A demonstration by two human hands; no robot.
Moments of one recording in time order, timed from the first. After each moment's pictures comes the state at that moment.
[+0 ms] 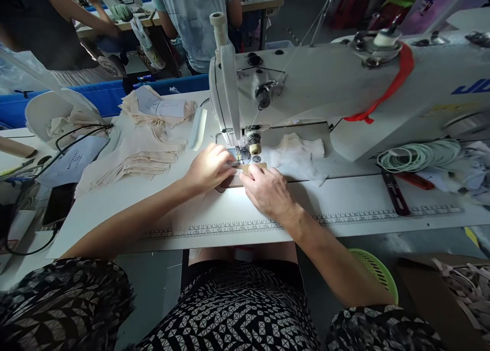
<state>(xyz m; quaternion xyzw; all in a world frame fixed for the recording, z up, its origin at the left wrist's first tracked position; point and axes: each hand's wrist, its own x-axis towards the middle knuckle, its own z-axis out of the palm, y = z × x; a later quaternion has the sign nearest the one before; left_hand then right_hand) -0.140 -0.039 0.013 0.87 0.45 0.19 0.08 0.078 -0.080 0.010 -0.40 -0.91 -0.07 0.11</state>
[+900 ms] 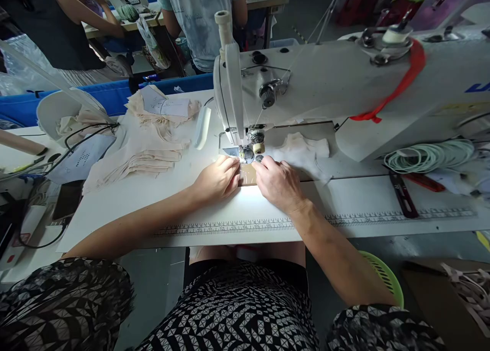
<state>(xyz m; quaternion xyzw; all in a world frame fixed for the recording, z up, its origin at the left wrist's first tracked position) -0.138 -0.054 -0.010 0.92 0.38 0.13 -0.04 0.090 -0.065 0.007 -0.48 -0.87 -0.03 0.13</state>
